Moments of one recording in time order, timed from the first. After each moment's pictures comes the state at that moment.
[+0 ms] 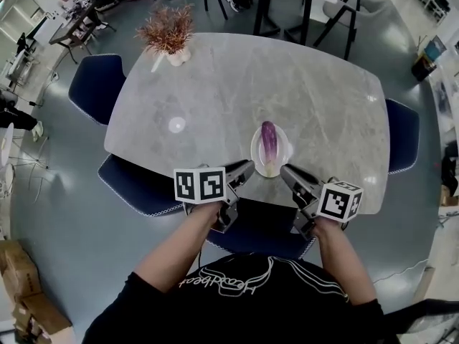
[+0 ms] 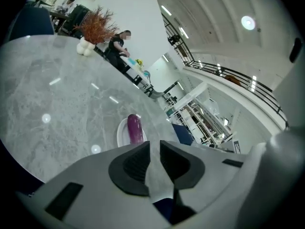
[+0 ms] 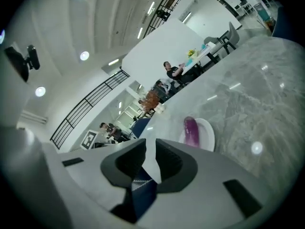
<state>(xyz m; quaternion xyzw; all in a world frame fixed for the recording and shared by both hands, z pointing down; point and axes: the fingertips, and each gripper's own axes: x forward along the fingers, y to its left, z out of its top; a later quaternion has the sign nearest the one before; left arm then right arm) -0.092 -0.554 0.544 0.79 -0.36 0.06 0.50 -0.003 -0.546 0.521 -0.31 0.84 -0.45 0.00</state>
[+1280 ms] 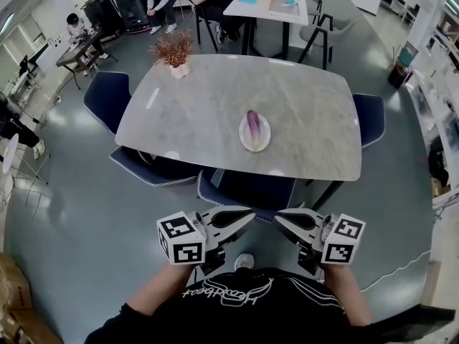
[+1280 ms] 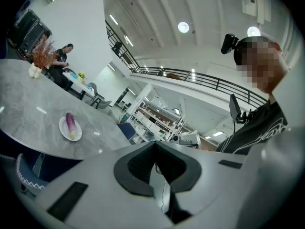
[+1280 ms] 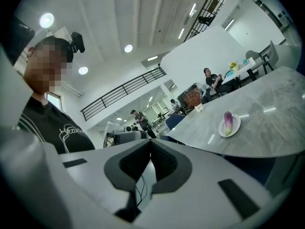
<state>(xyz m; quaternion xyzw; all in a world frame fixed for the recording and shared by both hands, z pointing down) -0.039 -0.256 0.395 0.94 -0.16 -0.02 0.31 0.003 -0.255 0.408 -0.18 0.94 -0.30 0.01</state>
